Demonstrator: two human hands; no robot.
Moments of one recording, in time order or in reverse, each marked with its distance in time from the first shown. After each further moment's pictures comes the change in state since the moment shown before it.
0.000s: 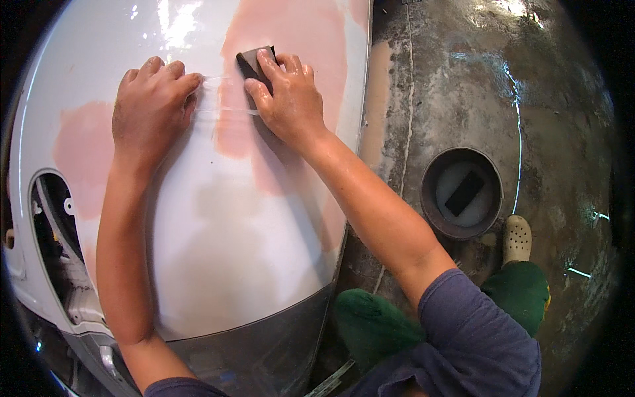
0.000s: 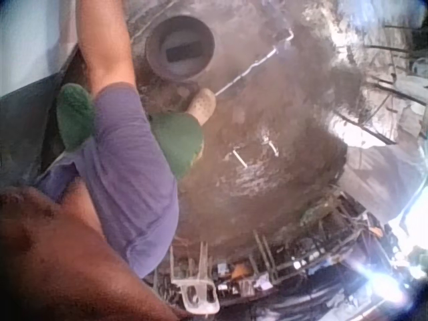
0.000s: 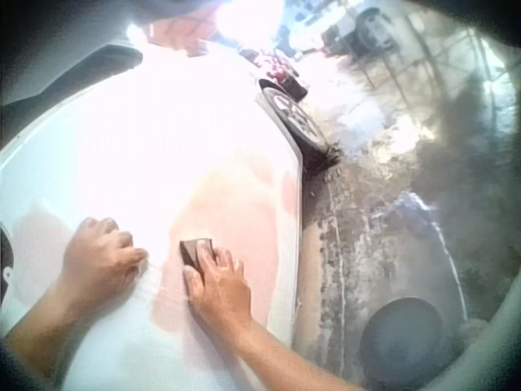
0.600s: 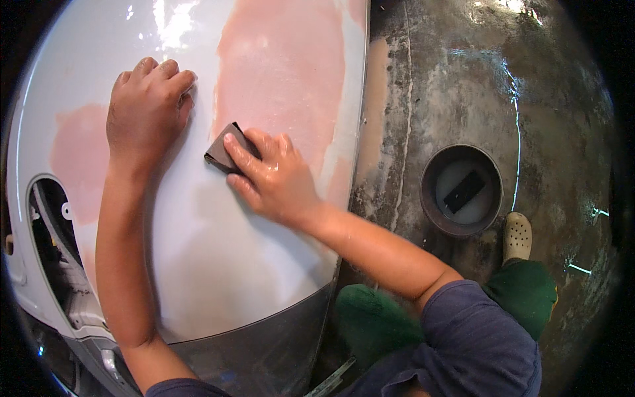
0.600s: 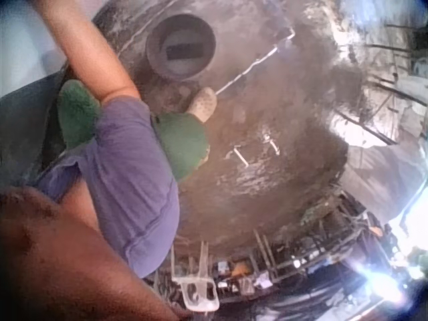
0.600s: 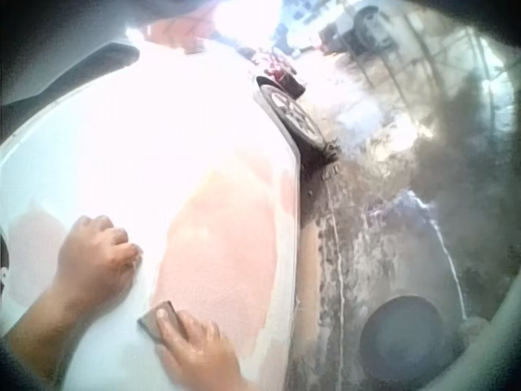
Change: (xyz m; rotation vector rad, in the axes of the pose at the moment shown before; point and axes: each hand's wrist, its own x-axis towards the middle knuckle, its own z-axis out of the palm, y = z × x) left_hand -0.003 0.003 -0.001 0.049 -0.084 -0.076; right_hand -0.098 -0.038 -0.012 0.081 -0.101 -0.244
